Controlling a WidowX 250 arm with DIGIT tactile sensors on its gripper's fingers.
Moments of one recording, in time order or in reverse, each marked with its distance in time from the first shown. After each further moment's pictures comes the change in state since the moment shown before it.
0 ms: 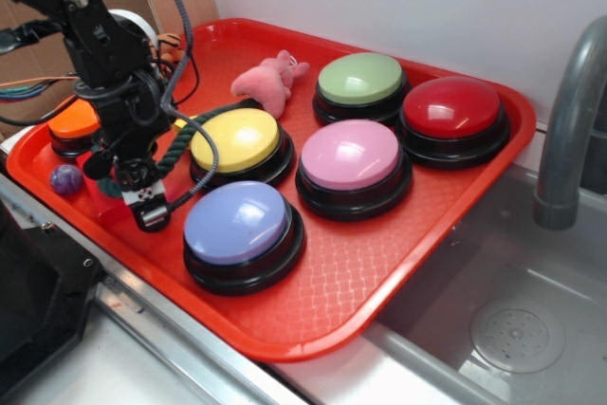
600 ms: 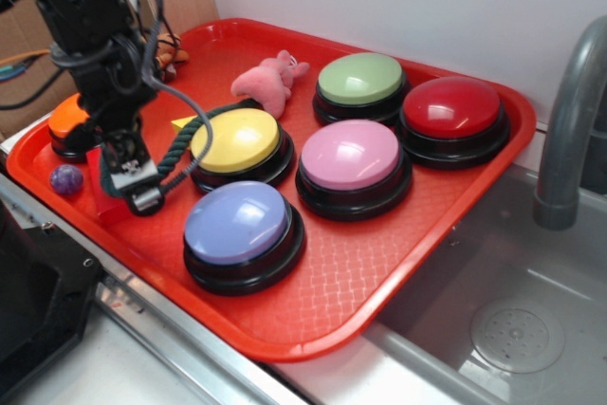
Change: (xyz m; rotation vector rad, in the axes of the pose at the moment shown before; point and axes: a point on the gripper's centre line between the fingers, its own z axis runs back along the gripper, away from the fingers) arm 0.001 -0.005 0.025 0.034 -0.043 0.009
